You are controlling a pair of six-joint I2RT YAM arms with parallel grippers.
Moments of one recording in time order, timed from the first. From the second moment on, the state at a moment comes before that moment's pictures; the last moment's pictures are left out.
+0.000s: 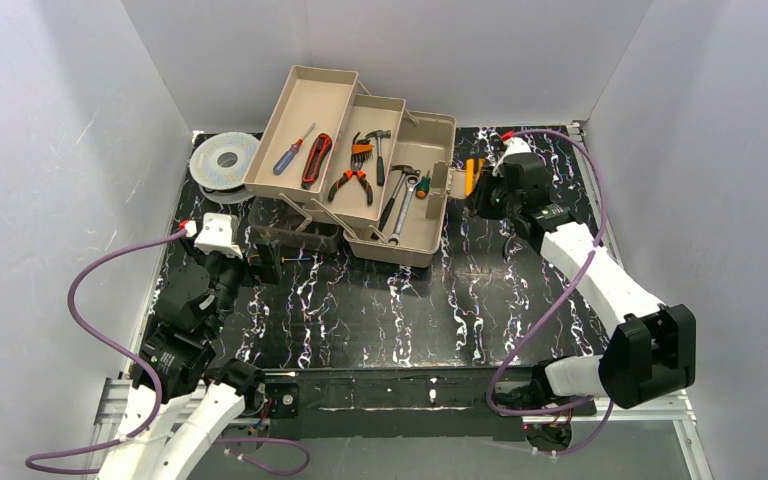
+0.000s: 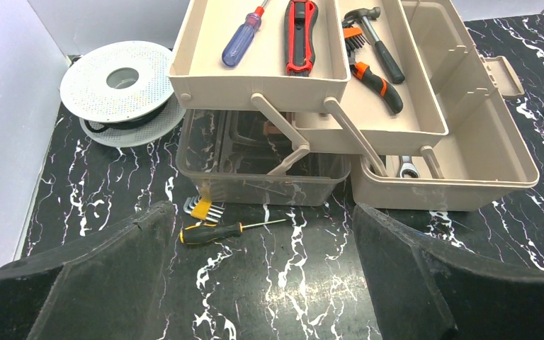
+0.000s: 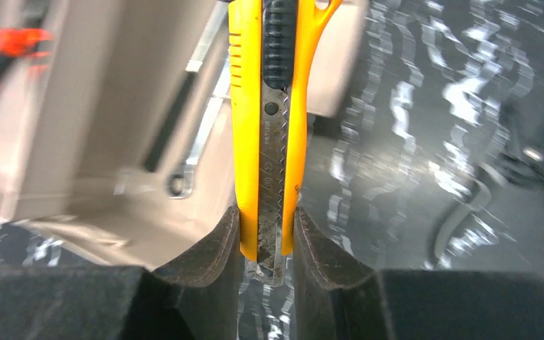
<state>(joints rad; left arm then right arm) -0.43 0.42 0.81 -0.54 -0.27 -0.04 0.35 1.32 1.07 -0.36 0.03 0.36</state>
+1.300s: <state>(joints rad) -0.43 0.42 0.81 -0.54 -0.28 -0.03 0.44 1.55 1.18 -0.45 -0.10 0.43</state>
